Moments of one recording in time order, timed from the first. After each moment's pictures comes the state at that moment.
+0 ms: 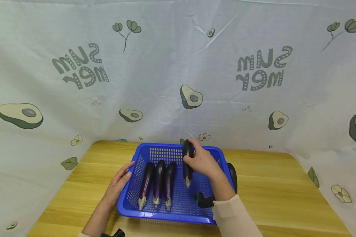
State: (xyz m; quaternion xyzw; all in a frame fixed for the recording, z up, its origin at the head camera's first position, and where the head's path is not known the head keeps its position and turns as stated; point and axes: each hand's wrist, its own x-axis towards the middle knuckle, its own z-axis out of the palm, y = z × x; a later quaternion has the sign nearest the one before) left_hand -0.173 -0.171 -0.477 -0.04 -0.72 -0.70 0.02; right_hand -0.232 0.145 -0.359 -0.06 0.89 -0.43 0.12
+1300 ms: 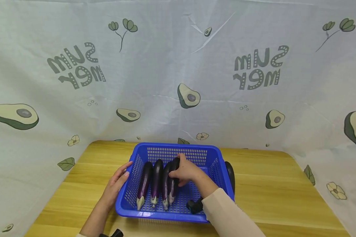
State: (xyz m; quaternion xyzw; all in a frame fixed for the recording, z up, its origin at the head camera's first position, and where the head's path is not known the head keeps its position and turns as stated) left_hand -0.174 -0.172 -0.478 -0.03 -0.72 -0.69 0.01; right_hand -0.233 0.111 -0.408 -0.04 0.86 -0.45 0.22
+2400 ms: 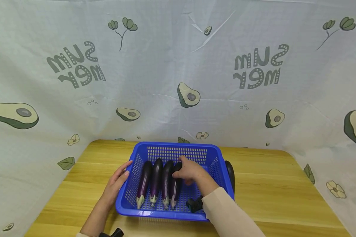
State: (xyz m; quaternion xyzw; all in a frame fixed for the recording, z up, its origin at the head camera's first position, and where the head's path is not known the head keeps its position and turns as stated) left_hand -0.174 -0.172 -0.479 -0.02 -0.72 -0.69 0.01; right_hand -0.235 0.120 -0.407 -0.05 0.91 -0.35 0.21
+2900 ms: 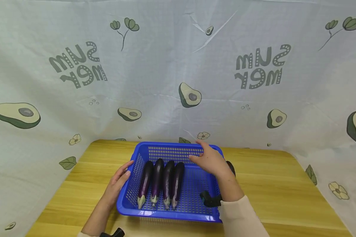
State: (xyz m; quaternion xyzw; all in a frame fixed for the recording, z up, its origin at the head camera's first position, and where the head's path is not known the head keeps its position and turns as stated) left_hand -0.173 -0.172 -0.478 -0.02 -0.72 -0.69 0.00; right_hand -0.223 0.170 -0.349 -0.06 0.94 -0.32 0.08
